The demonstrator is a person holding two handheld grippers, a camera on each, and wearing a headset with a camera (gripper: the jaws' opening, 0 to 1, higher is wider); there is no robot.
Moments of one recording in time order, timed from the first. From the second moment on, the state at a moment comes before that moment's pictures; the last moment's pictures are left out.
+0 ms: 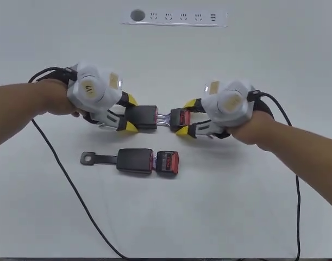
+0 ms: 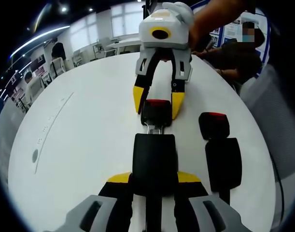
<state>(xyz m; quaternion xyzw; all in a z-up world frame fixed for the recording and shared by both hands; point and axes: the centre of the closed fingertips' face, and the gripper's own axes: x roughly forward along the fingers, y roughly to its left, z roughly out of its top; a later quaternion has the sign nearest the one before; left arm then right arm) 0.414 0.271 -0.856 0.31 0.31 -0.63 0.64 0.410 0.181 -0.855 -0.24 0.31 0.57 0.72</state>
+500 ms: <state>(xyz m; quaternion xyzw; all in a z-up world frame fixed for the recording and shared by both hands) 0.415 0.270 -0.856 0.31 0.31 -0.63 0.64 0.402 0.142 -0.856 -0.24 0.32 0.56 0.73</state>
